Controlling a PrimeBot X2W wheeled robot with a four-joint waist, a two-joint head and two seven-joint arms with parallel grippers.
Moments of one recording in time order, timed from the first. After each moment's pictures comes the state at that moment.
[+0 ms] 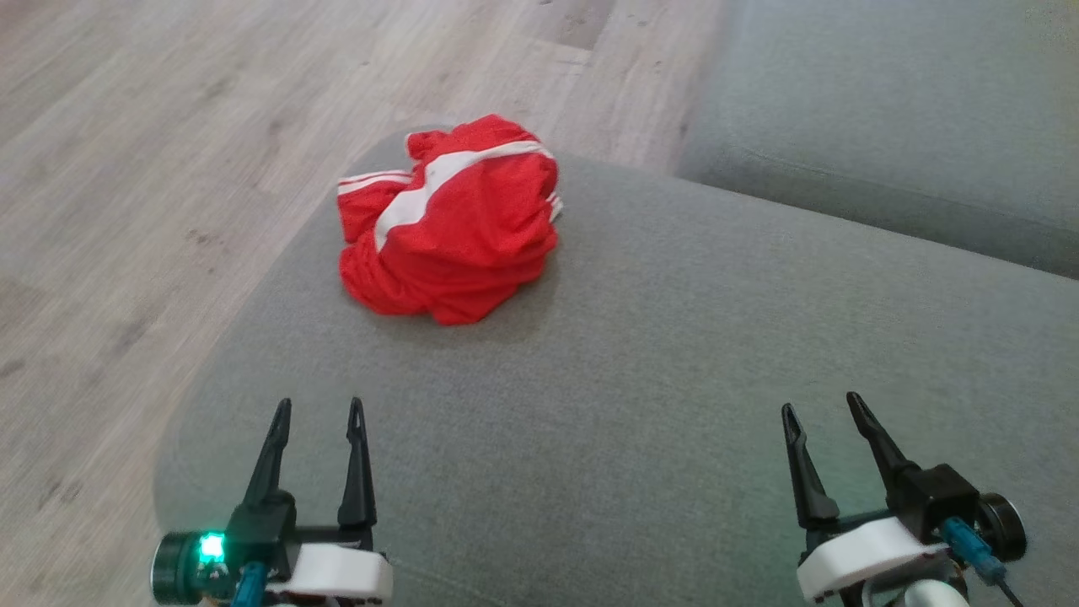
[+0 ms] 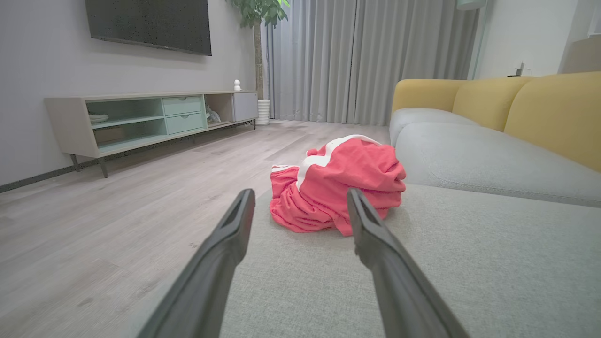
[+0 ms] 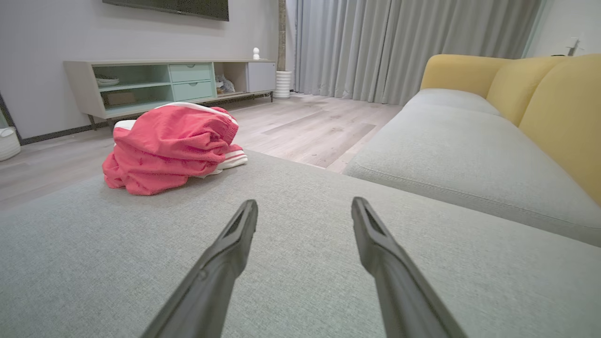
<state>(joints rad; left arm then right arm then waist) 0.01 0.05 -0.16 0.25 -0.08 0.09 -0.25 0.03 -0.04 0.06 0.31 0.00 0.12 -0.25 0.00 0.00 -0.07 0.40</state>
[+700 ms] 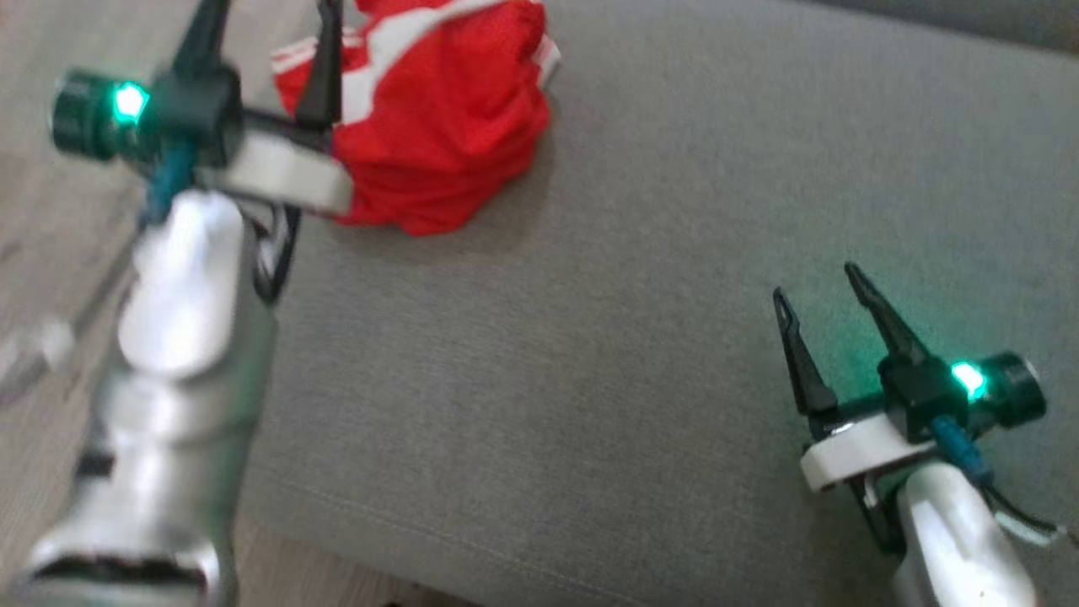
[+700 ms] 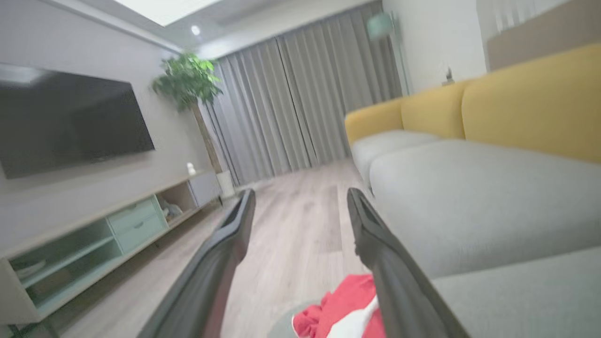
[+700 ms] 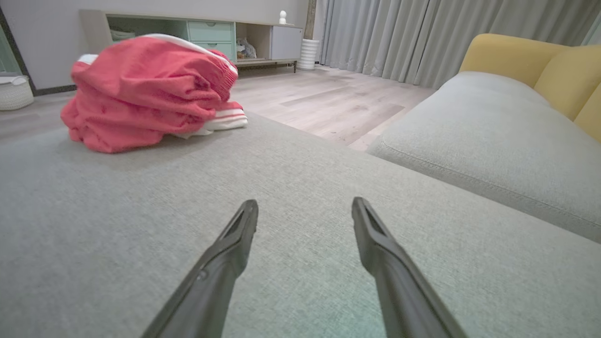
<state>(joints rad) -0.80 0.10 -0.17 0.51 -0.01 -0.08 -0.23 -0.16 -0.09 0.09 0.27 -0.16 0.12 -0.25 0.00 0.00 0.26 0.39</state>
